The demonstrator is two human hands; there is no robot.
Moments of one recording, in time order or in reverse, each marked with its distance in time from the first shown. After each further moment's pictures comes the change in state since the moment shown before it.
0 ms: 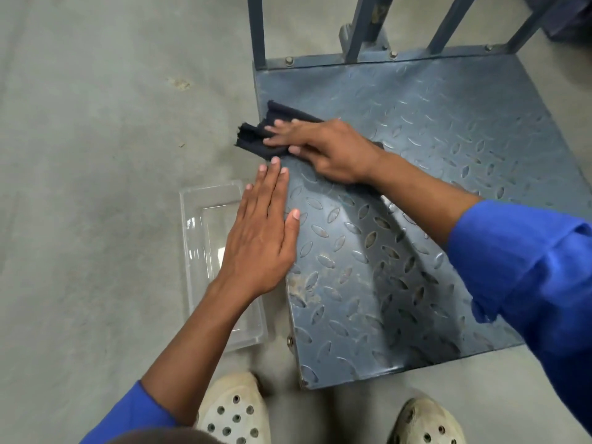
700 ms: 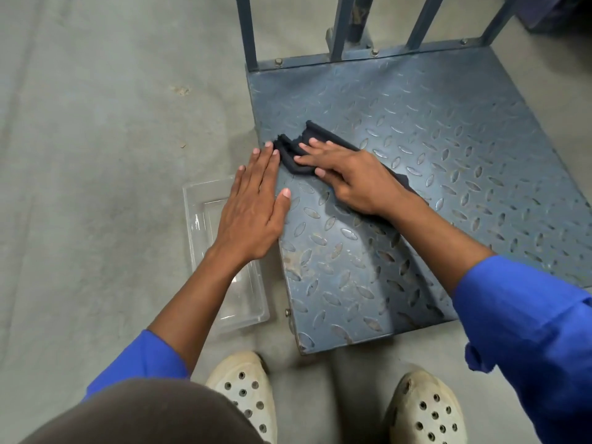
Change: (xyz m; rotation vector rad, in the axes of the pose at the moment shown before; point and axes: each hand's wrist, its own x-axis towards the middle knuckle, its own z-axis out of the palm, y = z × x) left_hand 0.014 -0.012 -0.009 0.046 -0.027 0.055; right_hand -0.082 -0.037 0.012 -0.005 0.166 0.209
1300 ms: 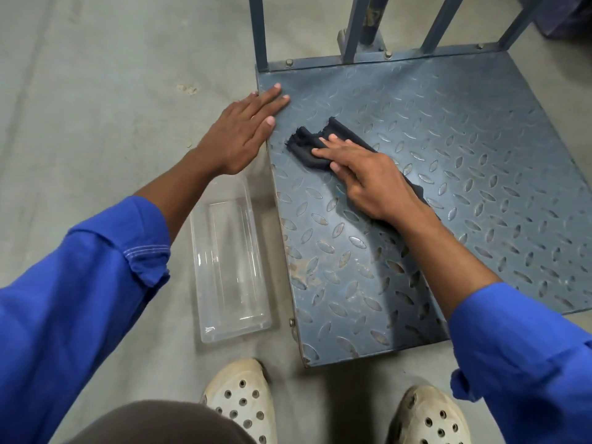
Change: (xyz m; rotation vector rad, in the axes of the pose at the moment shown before) left_hand 0.122 -0.072 -0.048 0.131 -0.085 0.294; right_hand 0.002 0.007 0.003 -0.001 0.129 0.094
